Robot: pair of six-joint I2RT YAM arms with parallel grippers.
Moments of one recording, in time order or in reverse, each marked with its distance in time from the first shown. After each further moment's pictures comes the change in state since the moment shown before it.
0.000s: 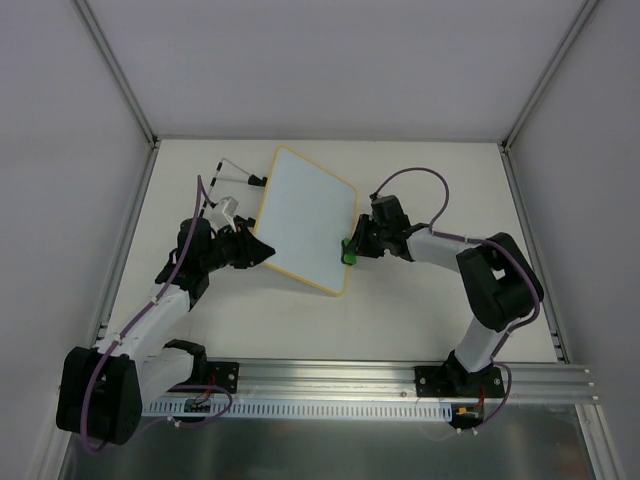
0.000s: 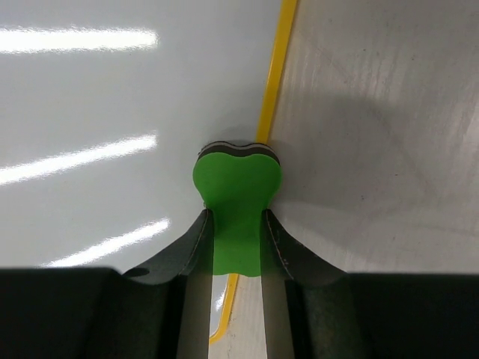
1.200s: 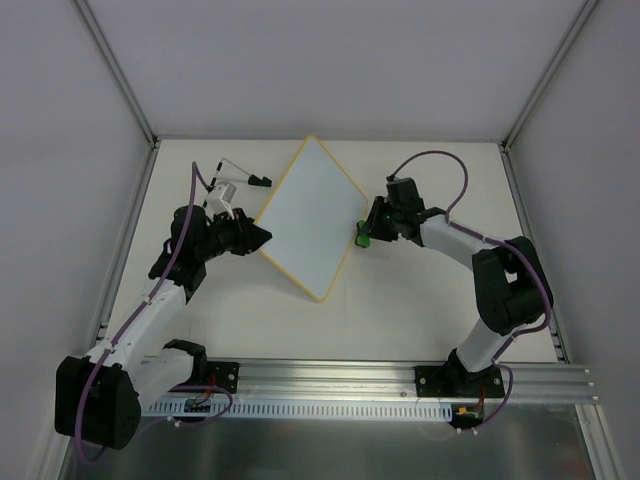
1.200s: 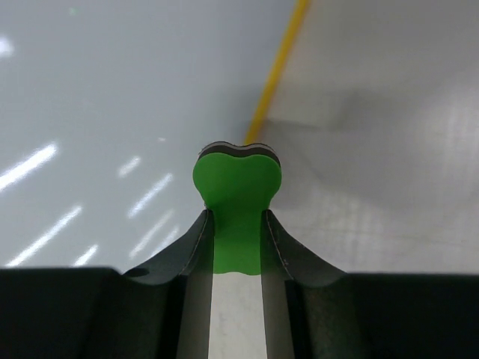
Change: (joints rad) left arm -0.007 -0.027 0.124 -0.061 -0.035 0.075; right arm -0.140 -0.070 0.106 -0.177 0.070 -0.061
